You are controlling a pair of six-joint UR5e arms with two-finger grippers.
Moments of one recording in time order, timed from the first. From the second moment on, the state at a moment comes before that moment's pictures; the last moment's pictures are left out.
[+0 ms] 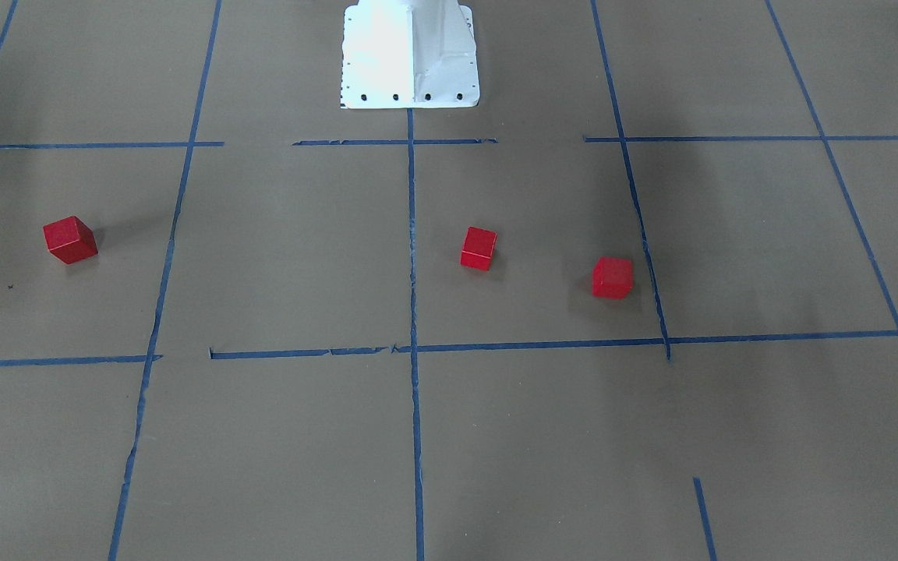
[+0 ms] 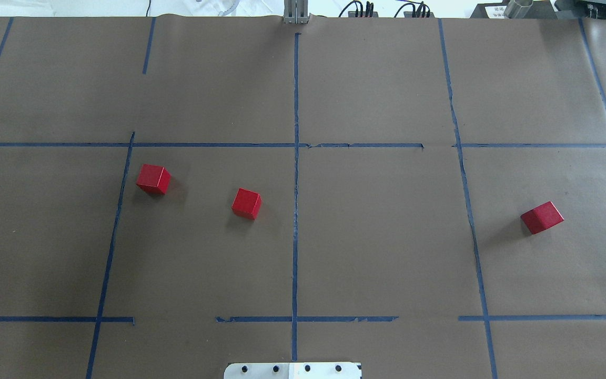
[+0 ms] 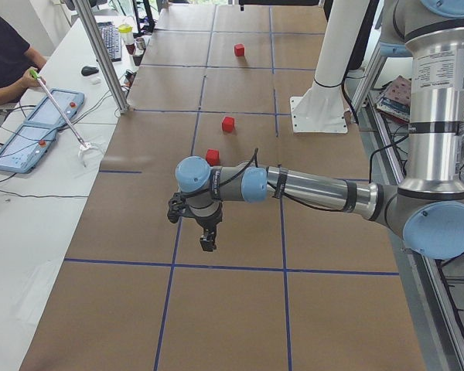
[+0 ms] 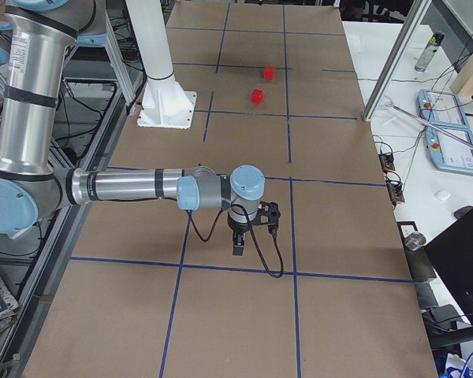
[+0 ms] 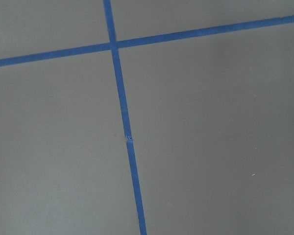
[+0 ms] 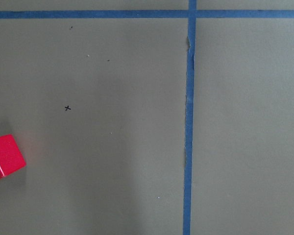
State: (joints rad) left arm -1.47 -1.52 -1.79 -1.37 -2.38 0.06; right arm 1.43 -1.80 1.85 -1.57 2.35 0.14
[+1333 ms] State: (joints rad) left arm -1.48 -1.48 -1.82 -1.40 -2.38 0.08; right arm 1.43 -1.80 1.86 -1.54 2.35 0.15
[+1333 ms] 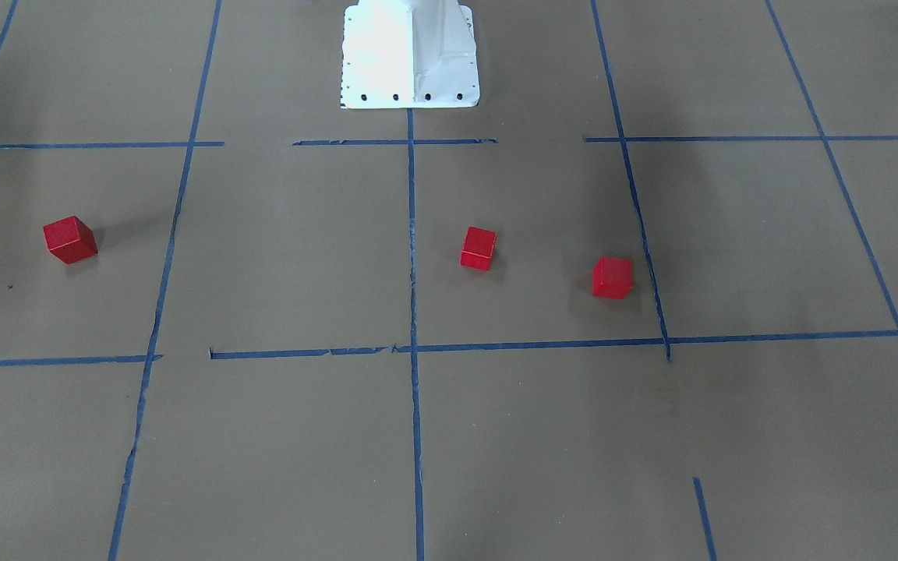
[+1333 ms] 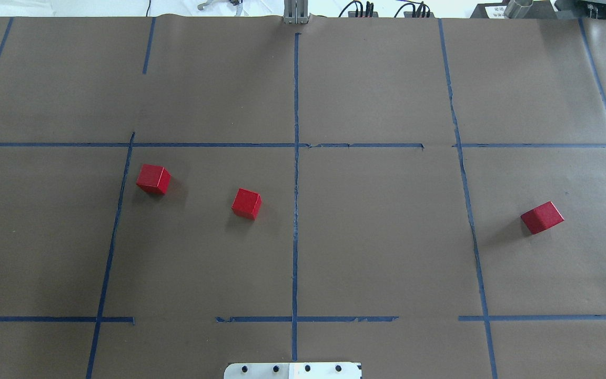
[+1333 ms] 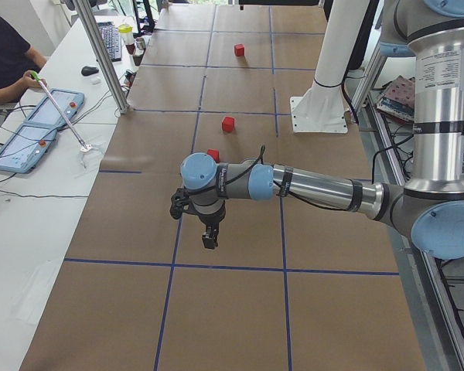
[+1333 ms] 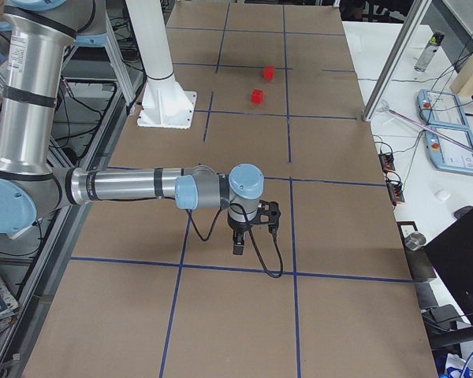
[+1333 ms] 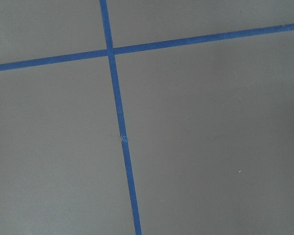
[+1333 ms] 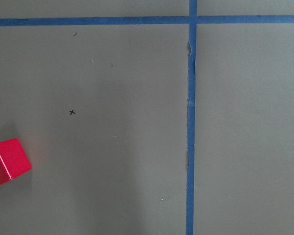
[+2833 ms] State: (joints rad) left arm -1.48 -1.48 -1.81 -1.41 -2.39 0.09; right arm 1.19 -1.77 1.85 -1.34 2.42 0.17
